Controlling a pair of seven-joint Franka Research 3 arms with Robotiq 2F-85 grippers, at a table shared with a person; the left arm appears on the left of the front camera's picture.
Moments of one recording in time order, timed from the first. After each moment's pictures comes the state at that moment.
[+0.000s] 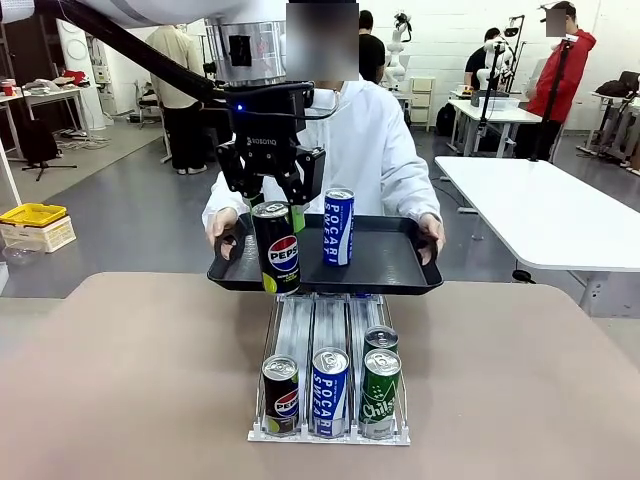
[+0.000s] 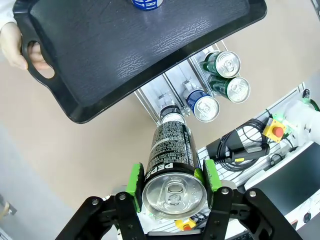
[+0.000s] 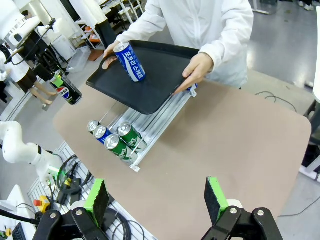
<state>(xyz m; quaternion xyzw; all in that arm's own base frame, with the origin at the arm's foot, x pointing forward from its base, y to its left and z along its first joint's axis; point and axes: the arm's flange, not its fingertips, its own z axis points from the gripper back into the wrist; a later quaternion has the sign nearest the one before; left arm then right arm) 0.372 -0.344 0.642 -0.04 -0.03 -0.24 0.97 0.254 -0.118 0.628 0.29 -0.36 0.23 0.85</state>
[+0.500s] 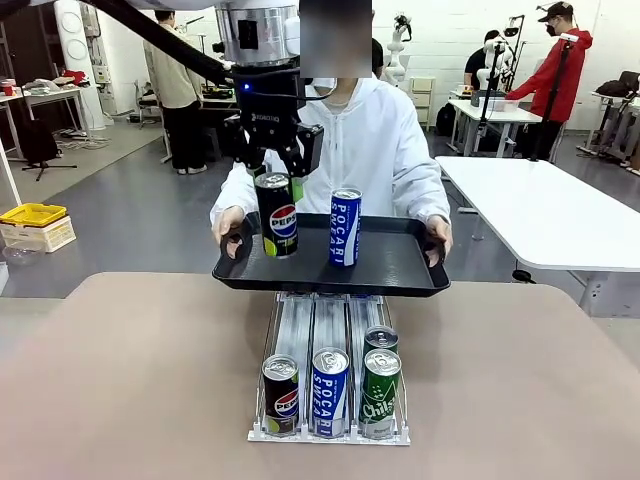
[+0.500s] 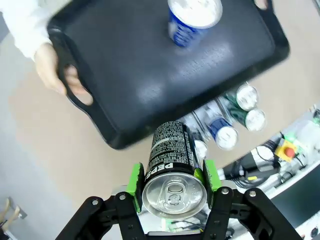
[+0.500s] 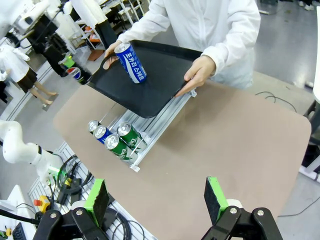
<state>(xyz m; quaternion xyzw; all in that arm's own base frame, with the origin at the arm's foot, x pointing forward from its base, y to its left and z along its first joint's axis) 0.427 -0.343 0.660 -0.01 -0.07 -0.24 0.97 0.254 -0.118 0.628 0.29 -0.36 0.23 0.85</state>
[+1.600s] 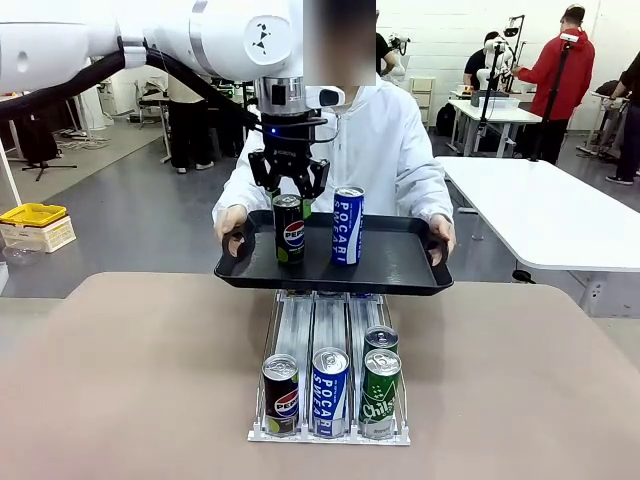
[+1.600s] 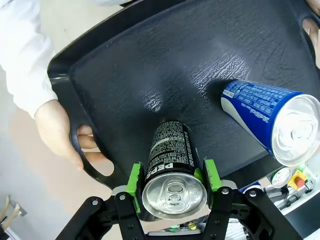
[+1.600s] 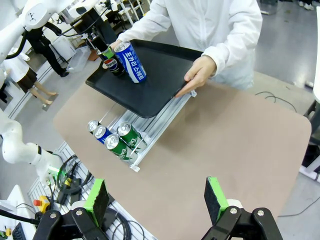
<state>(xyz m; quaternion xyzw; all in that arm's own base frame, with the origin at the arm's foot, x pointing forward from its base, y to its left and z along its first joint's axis) 0.543 -0.354 0.584 0.00 -0.05 -0.22 0.97 0.254 -0.118 0.628 0.29 -0.36 0.23 0.85</state>
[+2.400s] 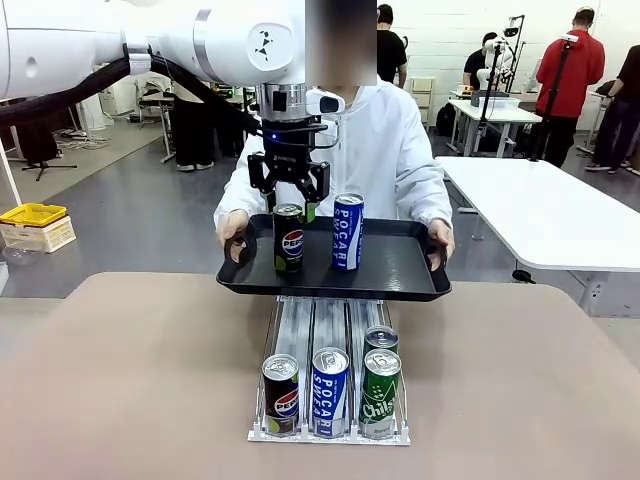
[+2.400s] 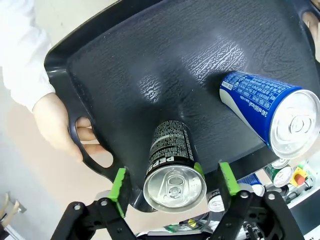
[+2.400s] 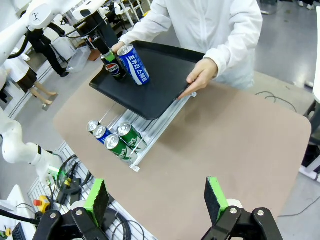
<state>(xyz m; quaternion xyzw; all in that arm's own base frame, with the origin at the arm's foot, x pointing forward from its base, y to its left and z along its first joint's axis) 0.546 -0.354 0.577 0.00 -0.04 -0.22 0.97 0.254 -0.118 0.628 0.29 -0.36 0.23 0.85</state>
